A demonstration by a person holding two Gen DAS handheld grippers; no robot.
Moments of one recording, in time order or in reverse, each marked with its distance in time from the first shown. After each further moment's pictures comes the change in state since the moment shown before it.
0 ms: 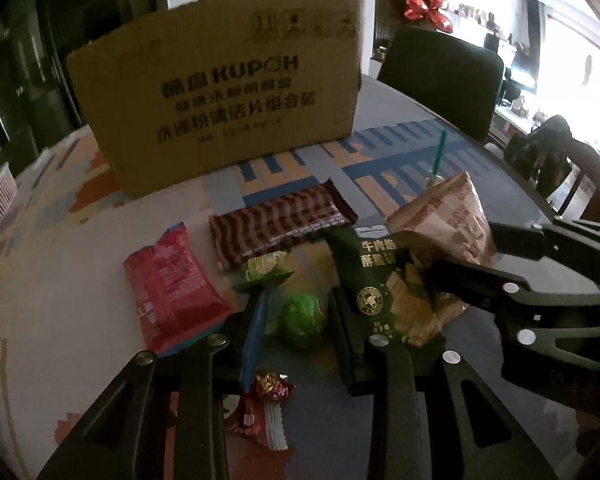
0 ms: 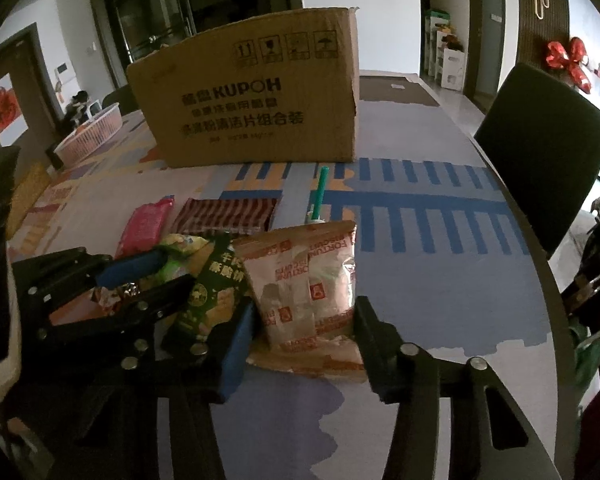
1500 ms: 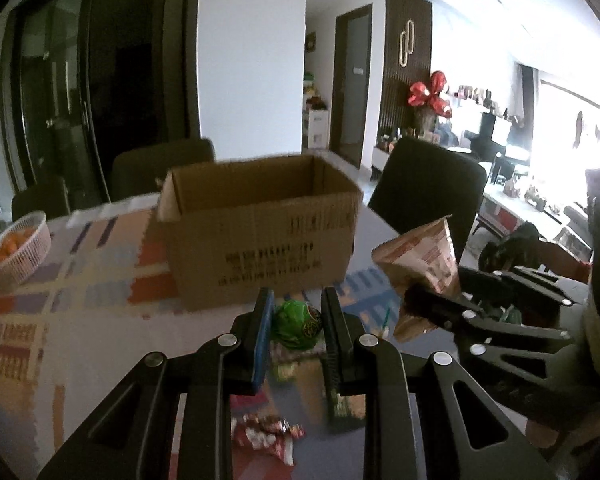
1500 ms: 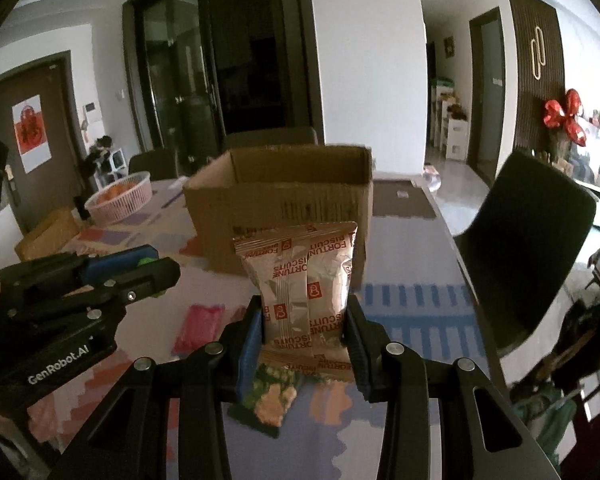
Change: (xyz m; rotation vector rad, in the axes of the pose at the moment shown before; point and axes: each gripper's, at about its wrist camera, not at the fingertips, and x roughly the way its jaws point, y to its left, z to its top) left arm -0.133 0.015 0.063 -0.061 -0.319 -0.004; right arm -0.093 0.020 0.056 -0.056 -0.278 0.028
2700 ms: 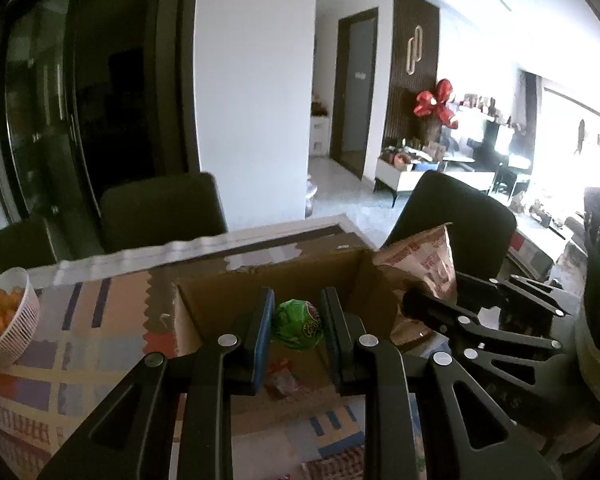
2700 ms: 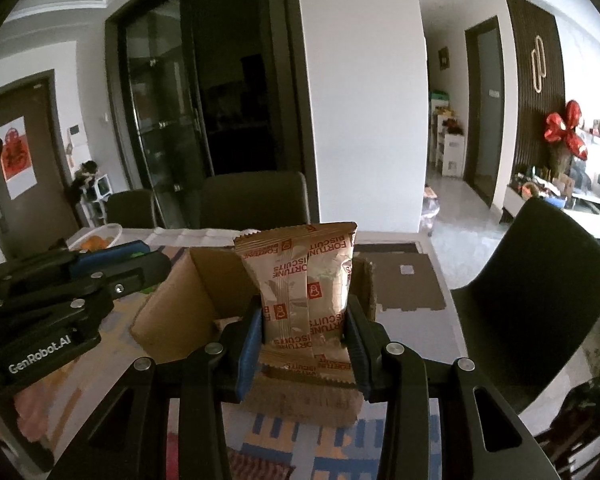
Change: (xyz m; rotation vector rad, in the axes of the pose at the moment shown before) left arm 0.096 0.068 0.132 -0.015 0.023 -0.009; right arm 0.091 -0.024 0.137 0.030 -0.036 -0.021
